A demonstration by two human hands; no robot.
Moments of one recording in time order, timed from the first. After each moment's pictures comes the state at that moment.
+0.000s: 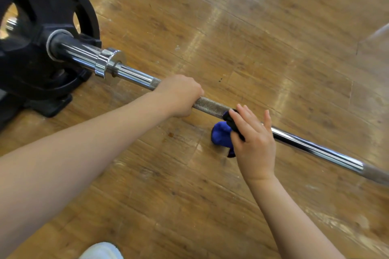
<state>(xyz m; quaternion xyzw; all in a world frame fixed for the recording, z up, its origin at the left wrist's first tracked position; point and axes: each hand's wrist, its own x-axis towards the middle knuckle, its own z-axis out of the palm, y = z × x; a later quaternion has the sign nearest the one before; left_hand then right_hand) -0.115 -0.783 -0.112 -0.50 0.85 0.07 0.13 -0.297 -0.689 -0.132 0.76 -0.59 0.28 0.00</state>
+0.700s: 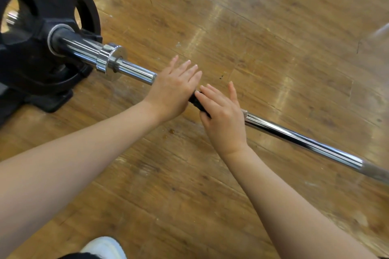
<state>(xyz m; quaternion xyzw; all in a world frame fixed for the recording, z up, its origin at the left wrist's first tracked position) -0.097 -0.763 -0.130 -0.50 0.86 -0.07 -0.08 -0.245 -0.720 -0.124 0.82 -0.50 0.28 0.01</state>
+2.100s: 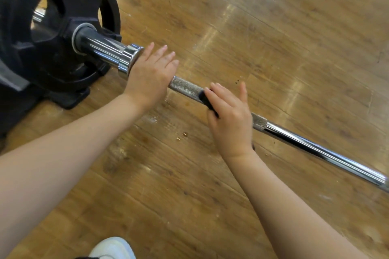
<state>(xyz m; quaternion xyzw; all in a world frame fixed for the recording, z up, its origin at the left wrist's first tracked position) -0.024 -0.771 -0.140 -0.58 0.80 -0.09 -0.10 -0.213 -0.727 -0.122 0.80 -0.50 0.33 -0.01</state>
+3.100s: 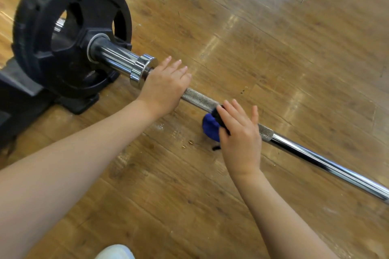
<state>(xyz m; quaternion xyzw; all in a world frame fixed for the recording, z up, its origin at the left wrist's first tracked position) -0.028 -0.775 -0.136 -0.54 0.83 -0.09 -0.10 -0.221 -0.713 -0.130 0.79 -0.55 0.27 -0.03</state>
